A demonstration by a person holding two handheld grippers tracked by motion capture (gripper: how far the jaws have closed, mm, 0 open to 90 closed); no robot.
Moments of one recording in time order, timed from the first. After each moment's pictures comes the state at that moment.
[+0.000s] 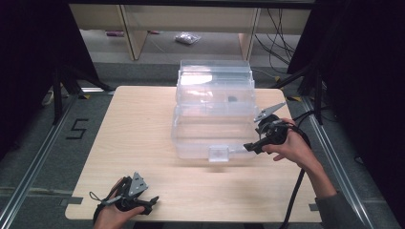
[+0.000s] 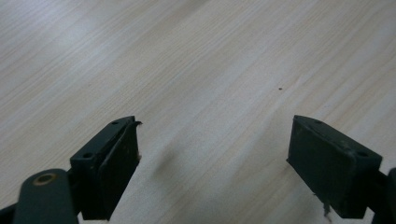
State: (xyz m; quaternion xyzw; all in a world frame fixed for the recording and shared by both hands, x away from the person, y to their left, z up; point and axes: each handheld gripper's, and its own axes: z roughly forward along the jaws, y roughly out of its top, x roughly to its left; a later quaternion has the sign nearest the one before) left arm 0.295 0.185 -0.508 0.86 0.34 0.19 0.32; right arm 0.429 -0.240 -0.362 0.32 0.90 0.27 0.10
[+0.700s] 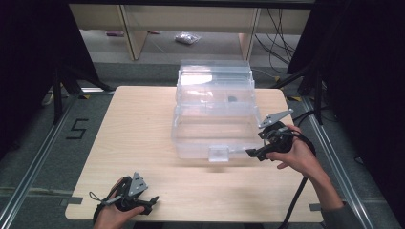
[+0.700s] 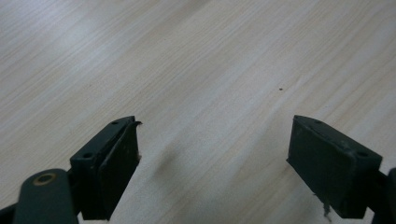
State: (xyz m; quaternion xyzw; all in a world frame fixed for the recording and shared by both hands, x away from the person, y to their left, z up) left arm 0.295 0.185 -0.507 0.87 0.34 0.19 0.31; right arm 0.405 -0.247 -0.361 0.33 0.89 0.29 0.11
